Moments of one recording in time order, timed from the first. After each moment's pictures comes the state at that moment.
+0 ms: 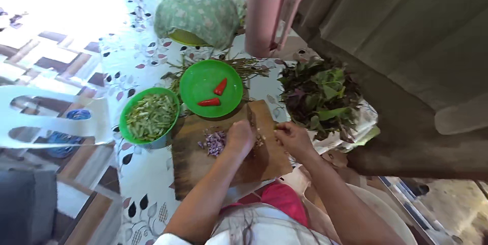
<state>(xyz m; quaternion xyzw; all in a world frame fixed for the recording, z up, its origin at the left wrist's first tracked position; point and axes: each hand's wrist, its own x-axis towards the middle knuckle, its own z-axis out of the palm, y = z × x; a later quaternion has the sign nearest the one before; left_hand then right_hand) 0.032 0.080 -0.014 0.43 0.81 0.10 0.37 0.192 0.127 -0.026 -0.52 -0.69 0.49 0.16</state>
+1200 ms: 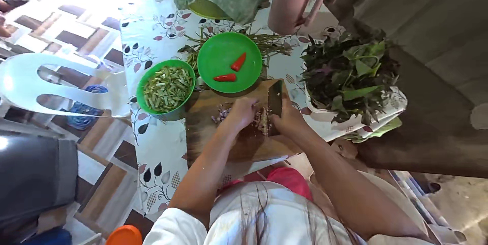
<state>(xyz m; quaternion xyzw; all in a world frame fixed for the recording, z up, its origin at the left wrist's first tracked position) -0.016 0.055 -0.041 0.57 0.72 0.18 0.35 0.139 0.101 -0.026 -0.56 -0.73 0.39 -0.03</state>
